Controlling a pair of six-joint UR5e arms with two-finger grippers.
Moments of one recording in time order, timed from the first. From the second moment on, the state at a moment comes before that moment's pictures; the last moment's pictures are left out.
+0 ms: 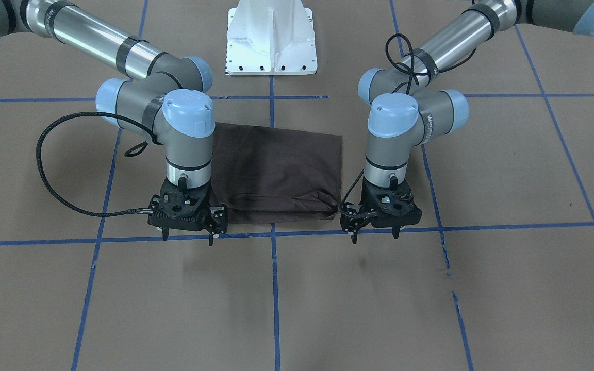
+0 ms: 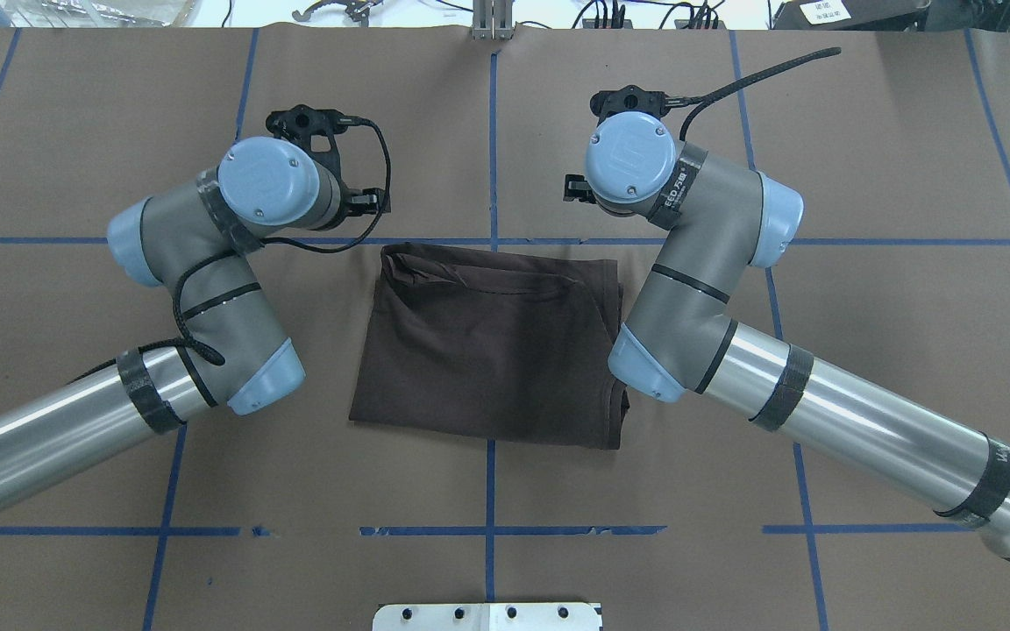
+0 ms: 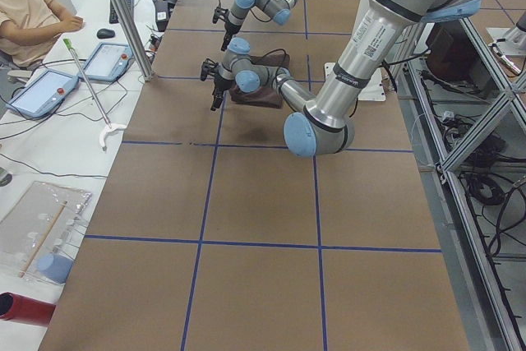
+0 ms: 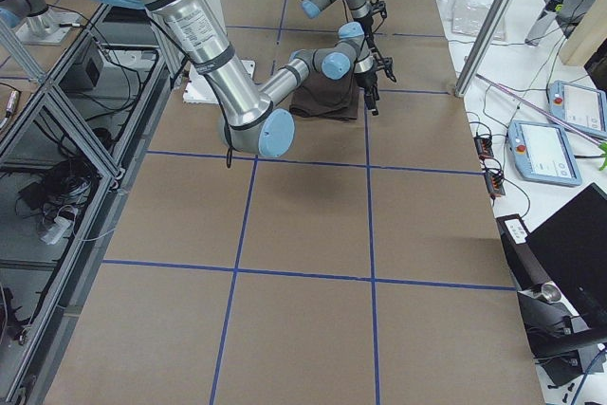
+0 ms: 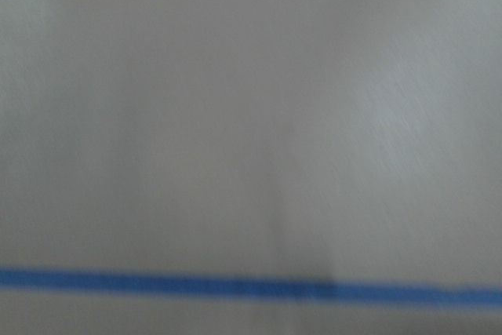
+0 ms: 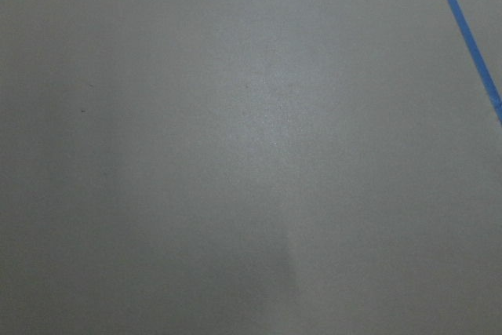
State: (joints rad) left arm -0.71 -2.23 -1.40 -1.95 -1.65 -1.14; right arm 0.65 -0.85 1.42 -1.44 1.54 1.19
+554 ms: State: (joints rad) left arm -0.62 -2.20 -1.51 -1.94 -1.70 -1.15; right arm 0.65 -0.85 1.43 -1.44 1.53 1.19
